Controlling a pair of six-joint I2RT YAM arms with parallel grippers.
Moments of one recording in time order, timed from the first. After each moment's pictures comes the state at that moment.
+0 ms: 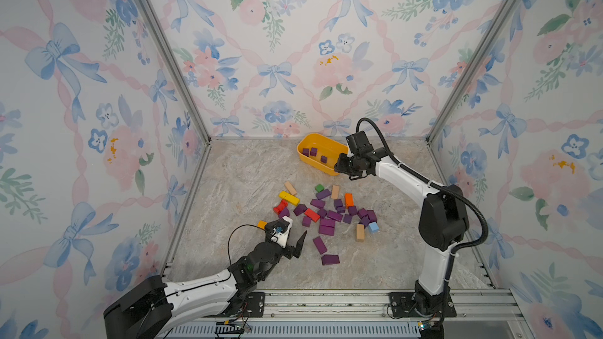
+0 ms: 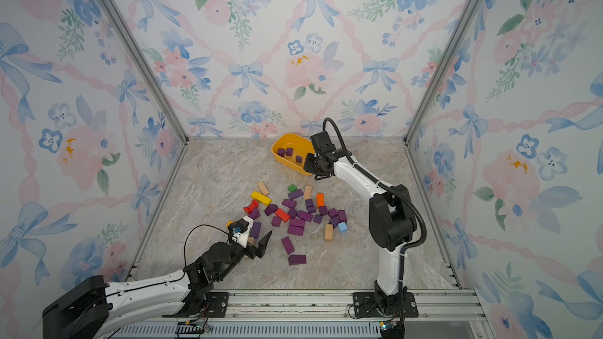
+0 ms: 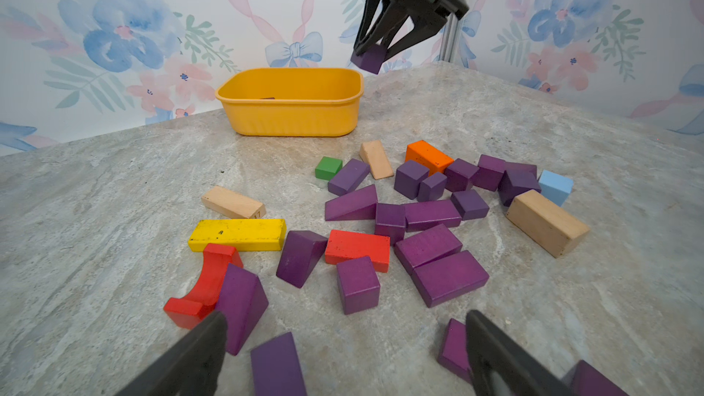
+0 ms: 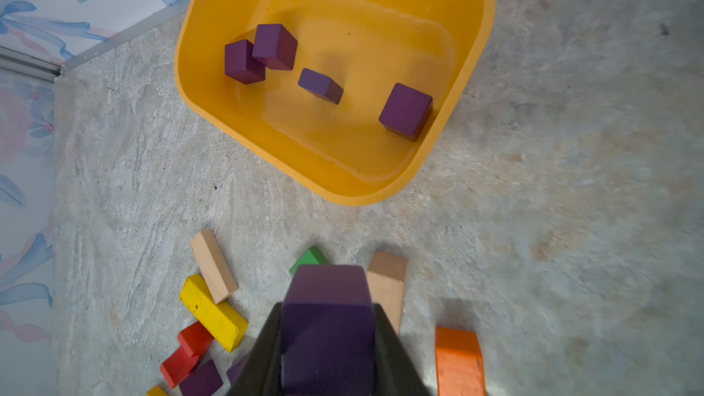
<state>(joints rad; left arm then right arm) -0.96 0.89 0.02 0.66 -0.42 -0.07 0.45 2.15 1.85 -0.61 -0.07 0.63</state>
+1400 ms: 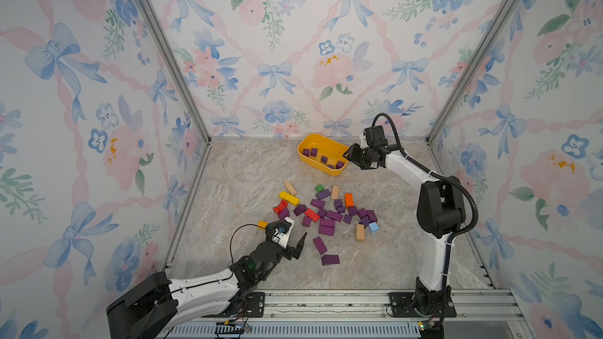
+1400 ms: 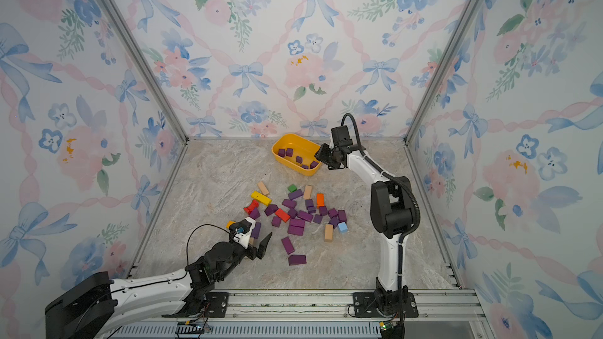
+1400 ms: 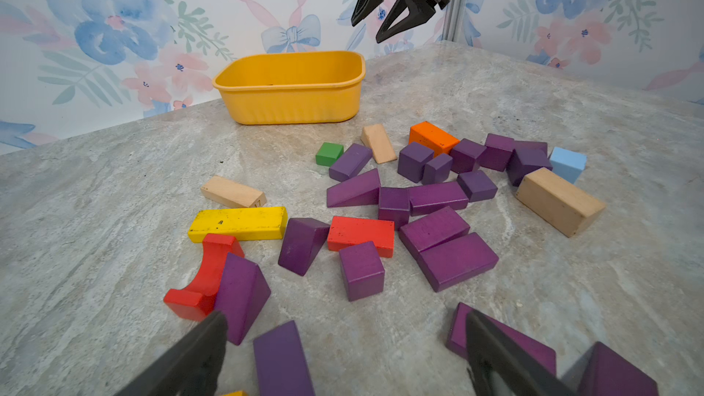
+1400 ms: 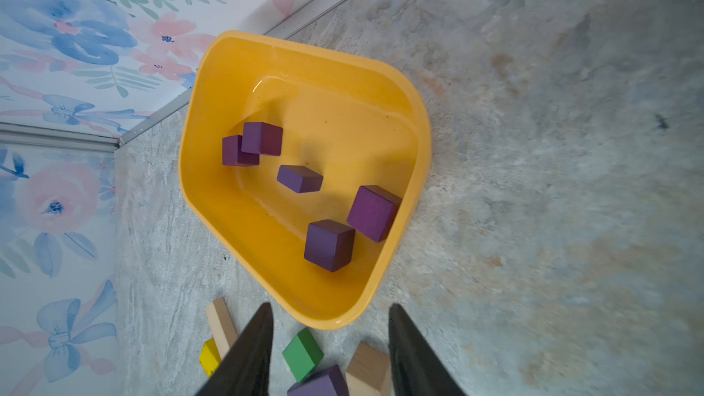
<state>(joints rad) -0.95 0.93 0.02 0.66 -0.42 -0.05 0.29 2.22 1.86 -0.48 -0.24 0.63</state>
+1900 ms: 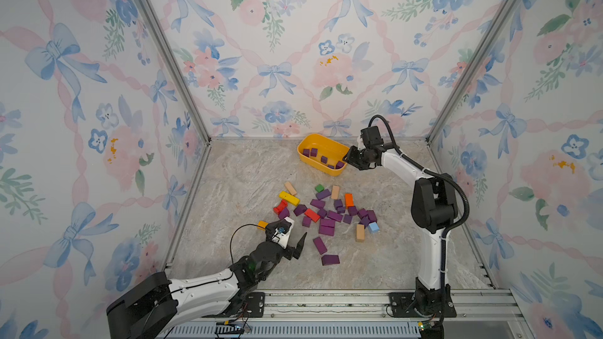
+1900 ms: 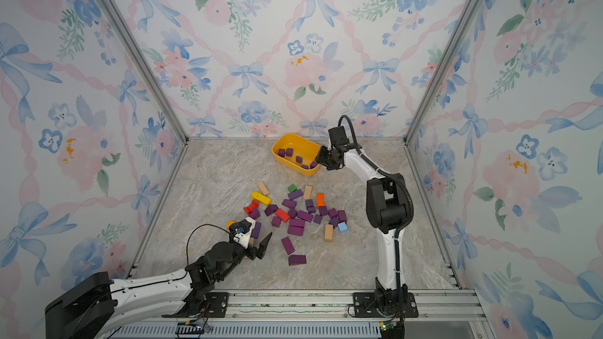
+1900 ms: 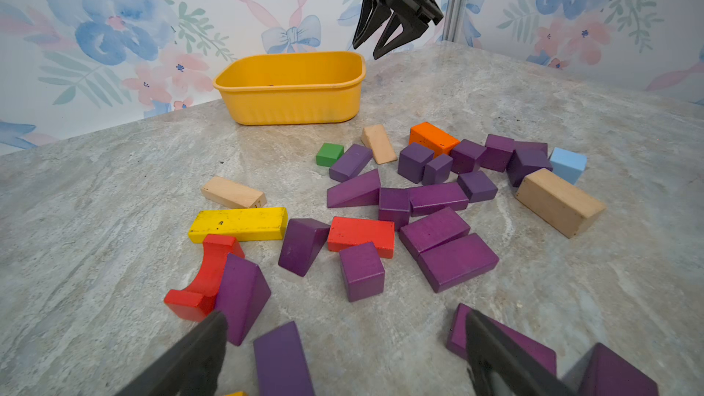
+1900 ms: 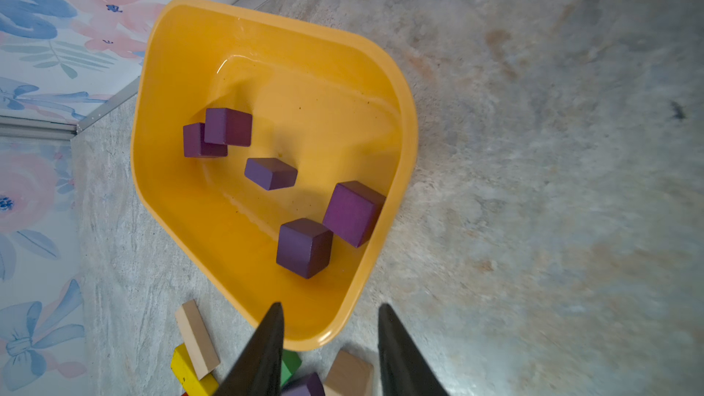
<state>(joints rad) -0.95 0.93 0.02 0.66 -0.42 -0.05 0.29 2.33 1.97 -0.56 -0.23 0.61</state>
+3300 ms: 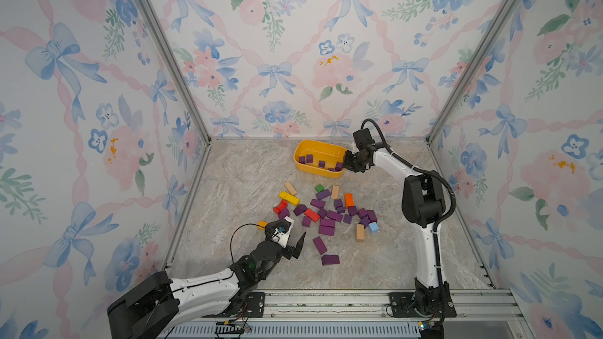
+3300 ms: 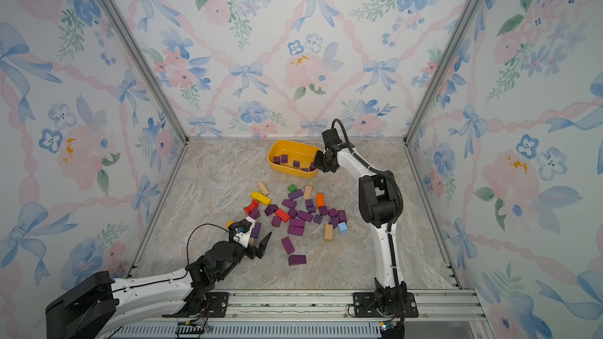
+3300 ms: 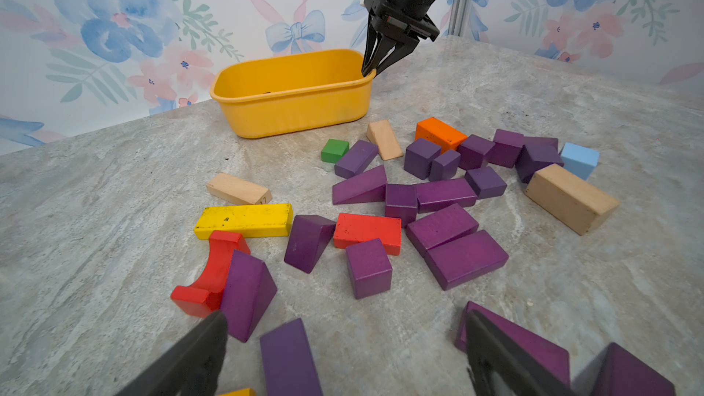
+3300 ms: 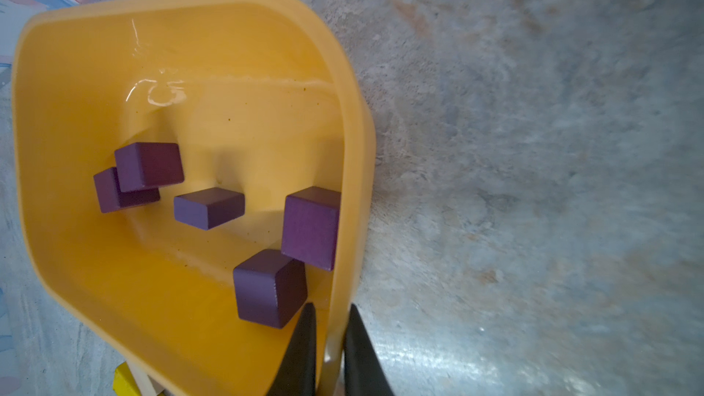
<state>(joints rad) -0.94 0.94 0.02 0.66 -0.42 -0.04 0.32 2.44 2.08 -0.68 -0.17 0.57</state>
